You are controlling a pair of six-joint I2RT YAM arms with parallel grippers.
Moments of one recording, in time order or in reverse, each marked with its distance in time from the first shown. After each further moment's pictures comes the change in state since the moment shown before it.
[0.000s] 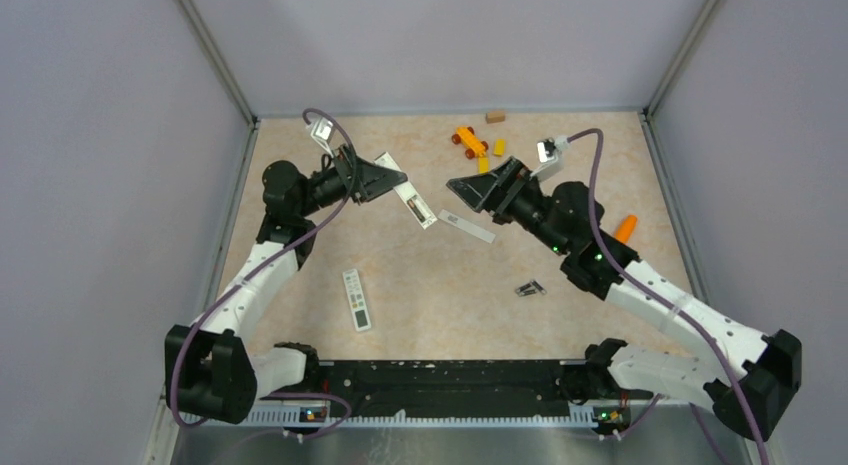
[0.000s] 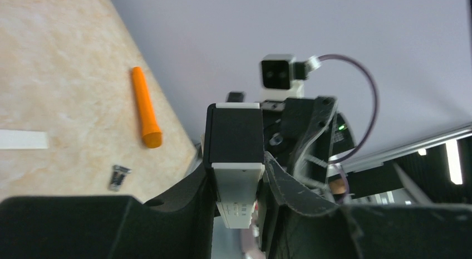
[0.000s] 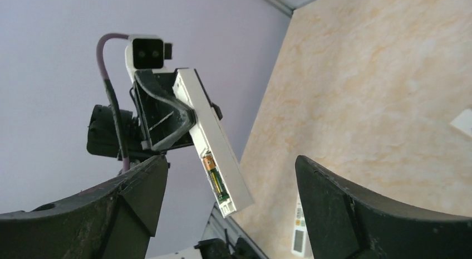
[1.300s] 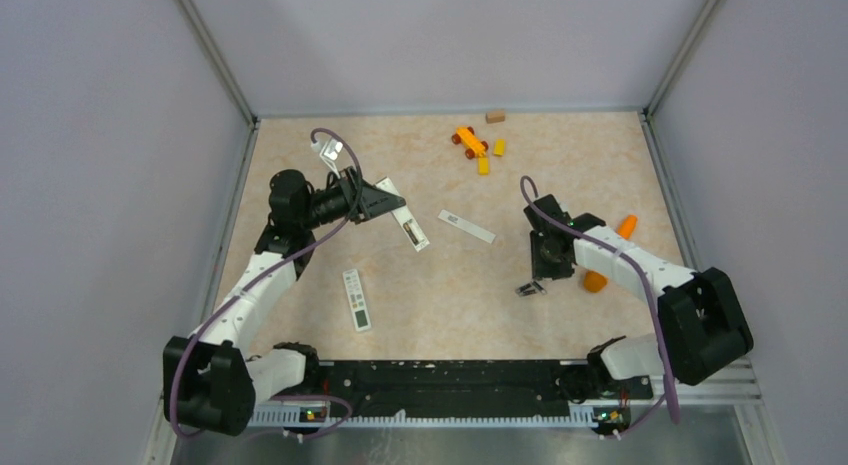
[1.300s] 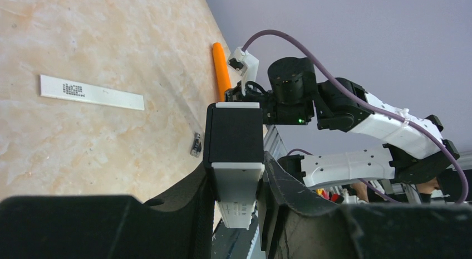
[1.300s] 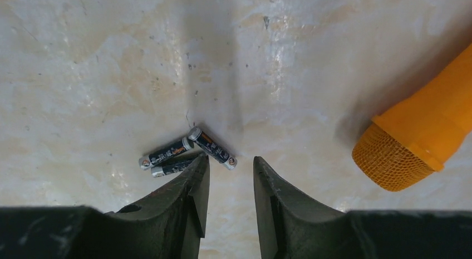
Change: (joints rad) left arm 0.012 -0.093 -0.072 -0.316 -0.031 0.360; right arm -0.313 0.295 -0.045 -0.923 0.202 -0.561
